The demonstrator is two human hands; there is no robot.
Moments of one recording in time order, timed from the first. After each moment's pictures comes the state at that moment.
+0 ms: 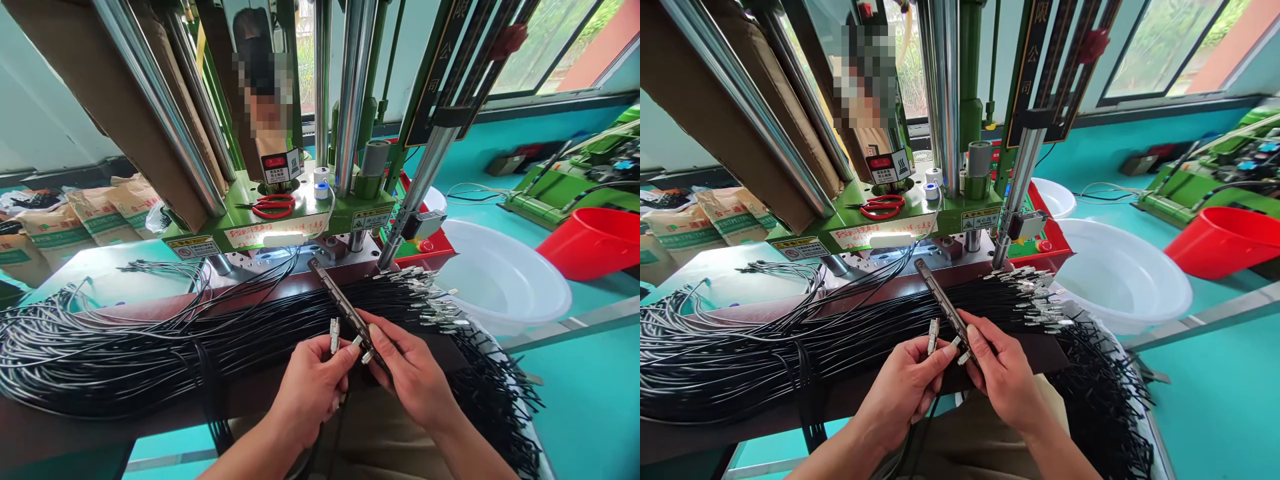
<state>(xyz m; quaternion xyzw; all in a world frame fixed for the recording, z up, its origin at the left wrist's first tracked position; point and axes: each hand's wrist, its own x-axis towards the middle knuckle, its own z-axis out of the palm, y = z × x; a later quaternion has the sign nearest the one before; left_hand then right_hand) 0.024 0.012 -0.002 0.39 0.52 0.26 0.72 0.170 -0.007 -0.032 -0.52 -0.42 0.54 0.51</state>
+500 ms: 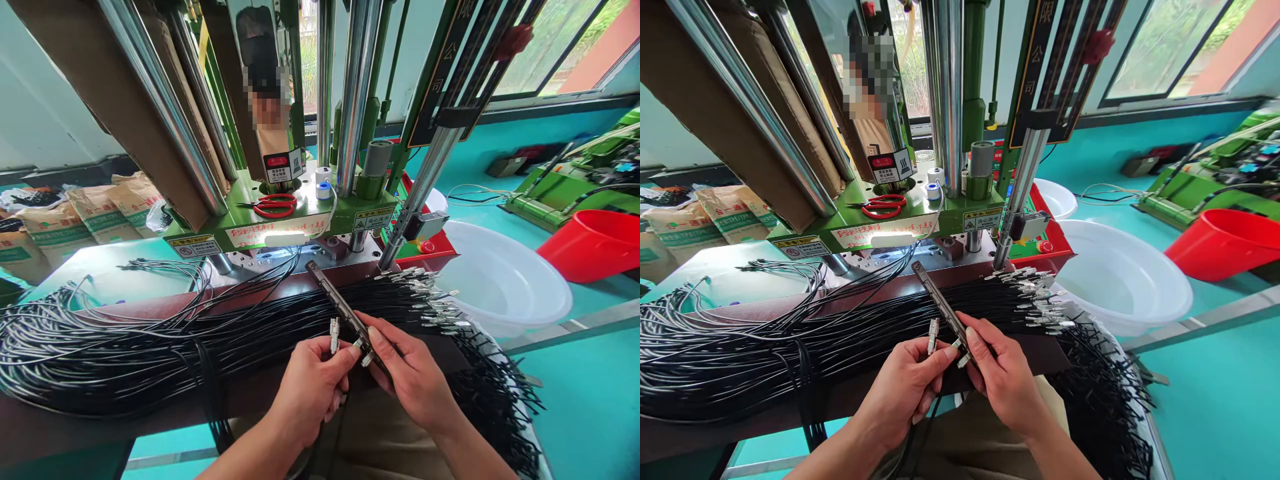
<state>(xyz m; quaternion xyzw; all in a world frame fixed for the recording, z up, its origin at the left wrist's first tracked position) 0.023 0.013 -0.003 0.39 0.52 0.27 0.72 0.170 -0.008 -0.025 -0.53 -0.43 0.55 0.48</state>
